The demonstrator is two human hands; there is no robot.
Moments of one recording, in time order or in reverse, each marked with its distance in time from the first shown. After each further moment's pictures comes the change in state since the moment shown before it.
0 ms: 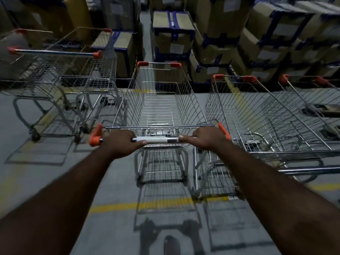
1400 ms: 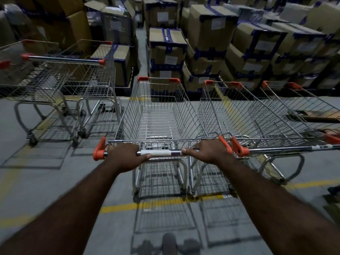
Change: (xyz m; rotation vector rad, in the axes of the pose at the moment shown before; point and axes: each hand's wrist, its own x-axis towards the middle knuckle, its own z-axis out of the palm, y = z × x) left_hand -0.122 0.041 -0.003 0.046 -0.089 -0.059; right_hand -0.113 -0.025 0.031 0.005 -0.021 0.013
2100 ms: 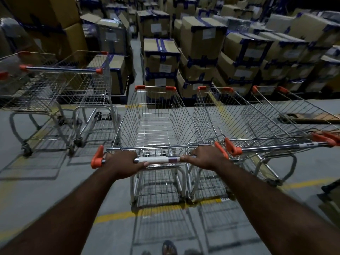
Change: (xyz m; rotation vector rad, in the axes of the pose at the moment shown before) left_hand -0.017 -0.001 -0.004 -0.046 -0.036 0.053; right_hand -0.022 -0.006 0.005 0.005 -0.014 0.011
